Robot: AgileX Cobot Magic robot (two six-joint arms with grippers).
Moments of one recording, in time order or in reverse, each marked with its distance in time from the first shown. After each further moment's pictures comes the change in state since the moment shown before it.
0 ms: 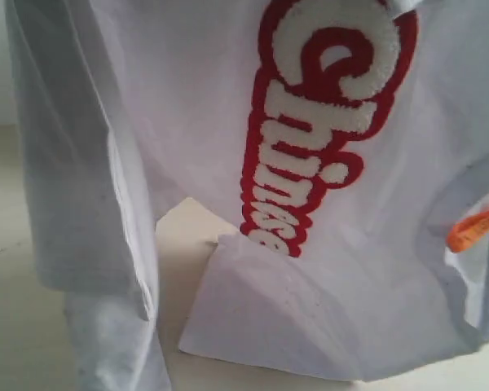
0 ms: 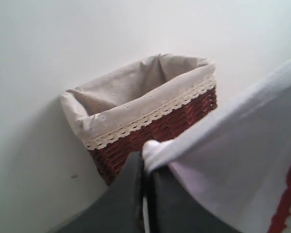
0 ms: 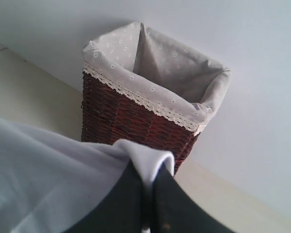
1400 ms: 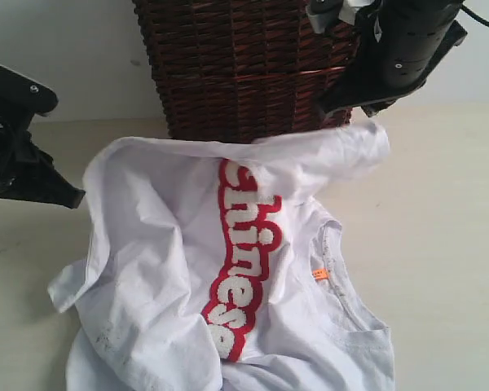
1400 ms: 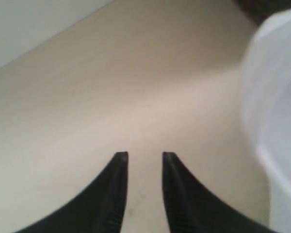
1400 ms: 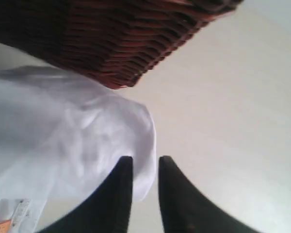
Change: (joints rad) left arm 1.164 0.558 0.333 0.028 0.817 -0.144; right arm -0.147 0.811 0.164 -0.296 -0.204 0.339
